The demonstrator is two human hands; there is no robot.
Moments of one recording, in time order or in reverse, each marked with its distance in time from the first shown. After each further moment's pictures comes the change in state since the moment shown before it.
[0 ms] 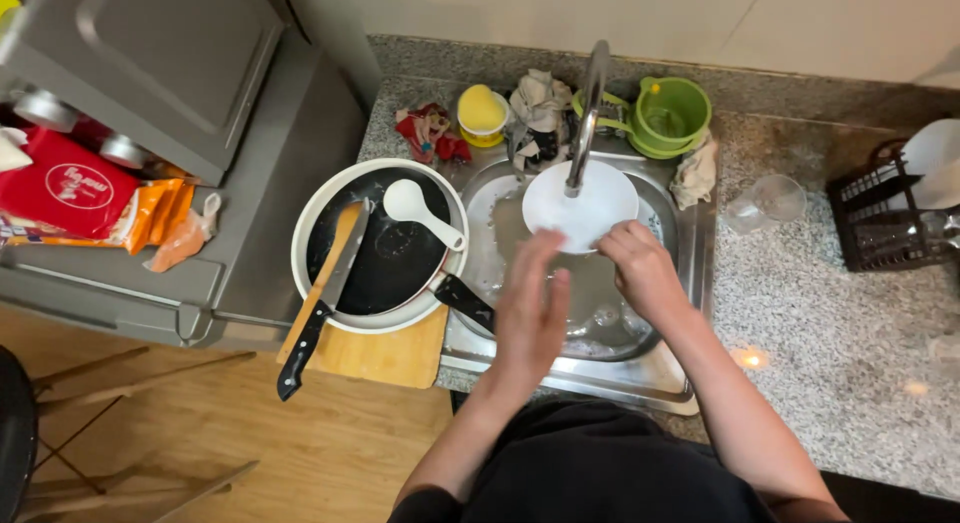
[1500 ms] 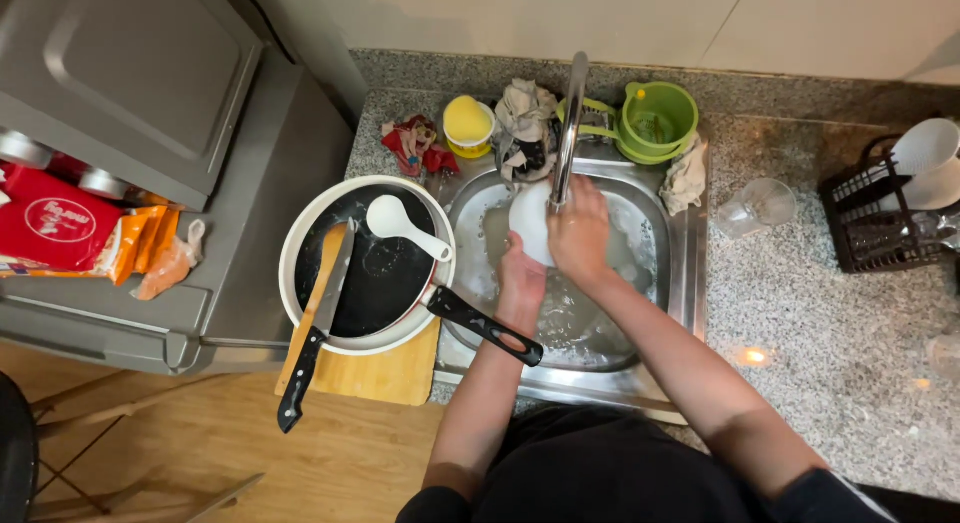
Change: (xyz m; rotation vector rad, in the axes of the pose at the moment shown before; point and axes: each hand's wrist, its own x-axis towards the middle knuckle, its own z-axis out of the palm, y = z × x) left_hand 0.007 -0.242 0.136 -1.332 0.443 -1.112; right_hand 0.037 0.050 0.152 -0.135 0.123 0.352
